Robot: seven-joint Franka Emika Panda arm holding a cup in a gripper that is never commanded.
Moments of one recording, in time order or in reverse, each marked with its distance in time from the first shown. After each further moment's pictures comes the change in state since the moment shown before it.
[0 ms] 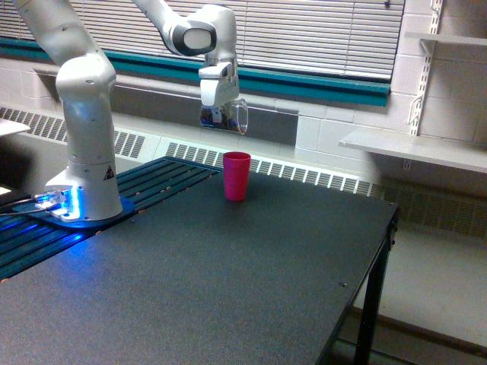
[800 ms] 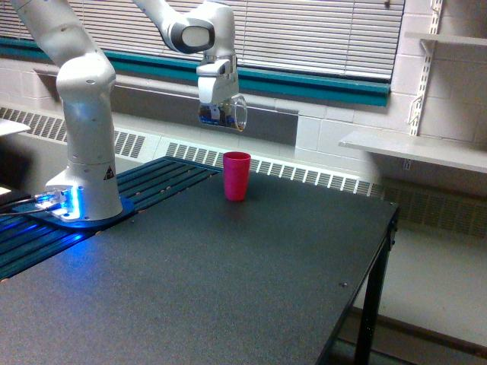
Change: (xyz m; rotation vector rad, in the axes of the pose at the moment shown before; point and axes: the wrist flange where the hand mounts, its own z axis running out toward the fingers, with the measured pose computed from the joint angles) arm -0.010 0.003 -0.006 0.010 -0.027 0.043
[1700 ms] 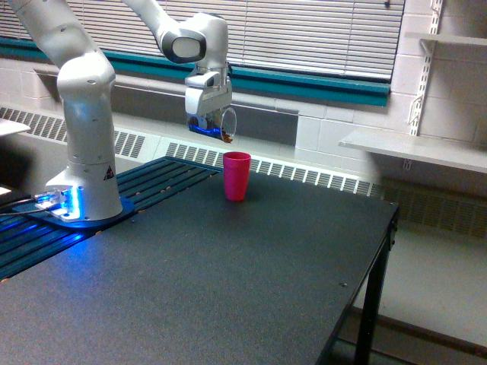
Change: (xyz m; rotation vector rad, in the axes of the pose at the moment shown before) arm -0.001 0.026 0.027 -0.048 -0.048 0.096
